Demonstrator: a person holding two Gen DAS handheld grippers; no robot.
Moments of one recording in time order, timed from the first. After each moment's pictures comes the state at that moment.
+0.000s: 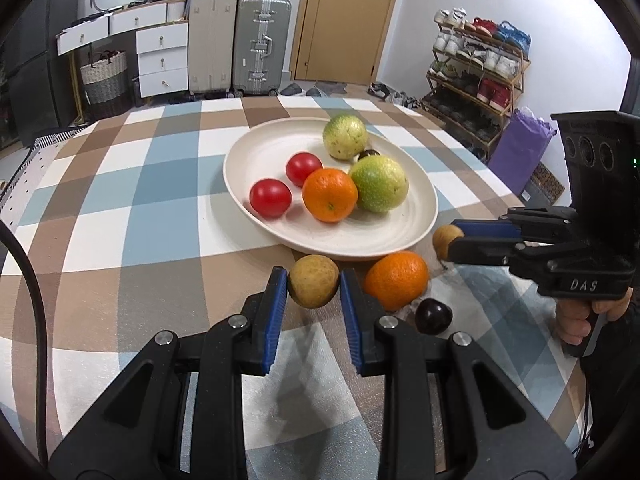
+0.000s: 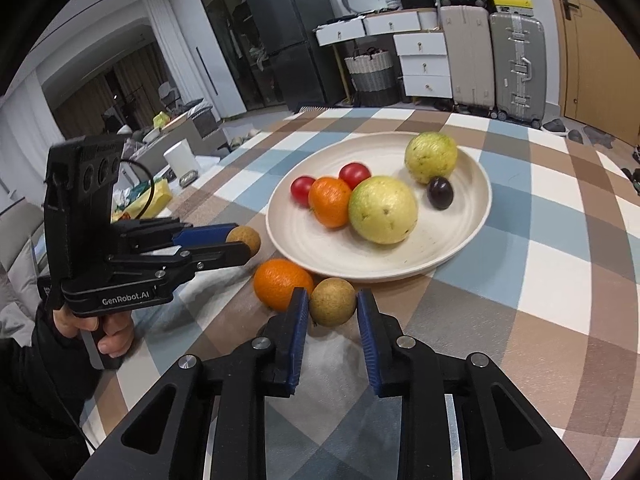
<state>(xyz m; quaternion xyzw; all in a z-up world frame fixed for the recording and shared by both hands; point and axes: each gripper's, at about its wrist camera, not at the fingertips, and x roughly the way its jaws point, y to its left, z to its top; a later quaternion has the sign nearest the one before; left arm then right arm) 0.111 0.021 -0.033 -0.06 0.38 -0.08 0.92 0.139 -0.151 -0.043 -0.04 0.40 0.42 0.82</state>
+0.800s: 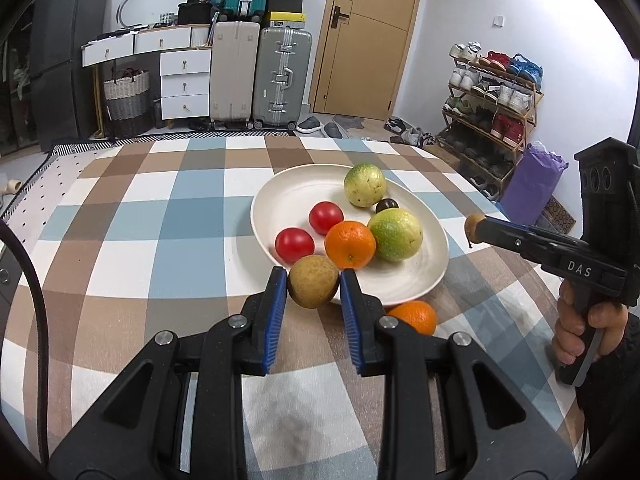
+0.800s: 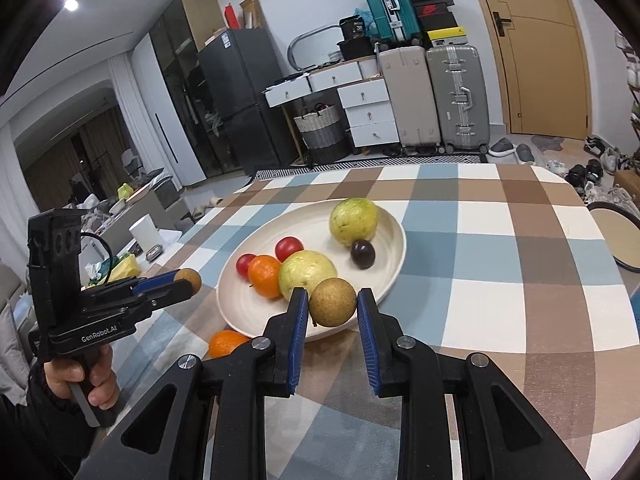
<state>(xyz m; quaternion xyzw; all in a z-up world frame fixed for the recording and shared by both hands) 0.109 0.035 -0.014 -0.08 0.32 -0.04 0.94 0.157 -0.189 -0.022 0.03 0.33 0.34 0.88</state>
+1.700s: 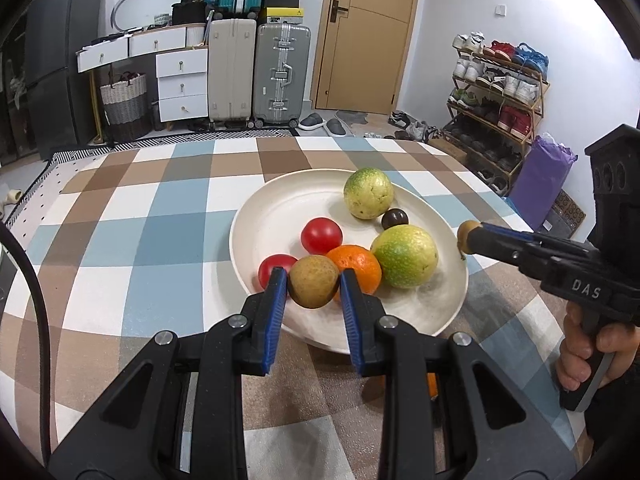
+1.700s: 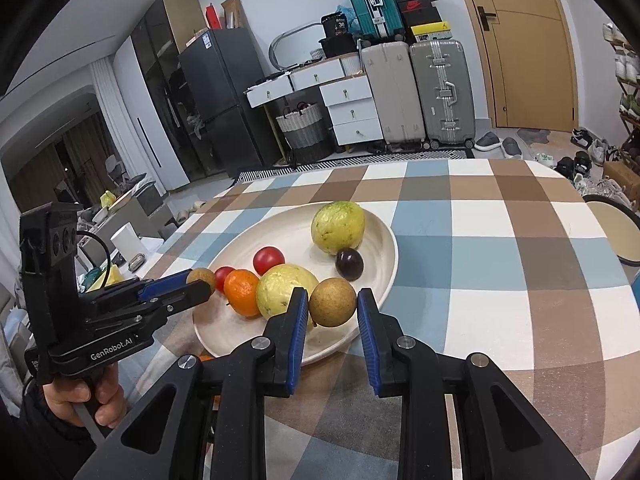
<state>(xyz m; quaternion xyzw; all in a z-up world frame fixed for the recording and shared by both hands) 0.160 0.018 -0.026 -0.06 0.33 -0.04 0.94 0.178 -0.173 -0.031 0.04 0.34 0.31 0.89</state>
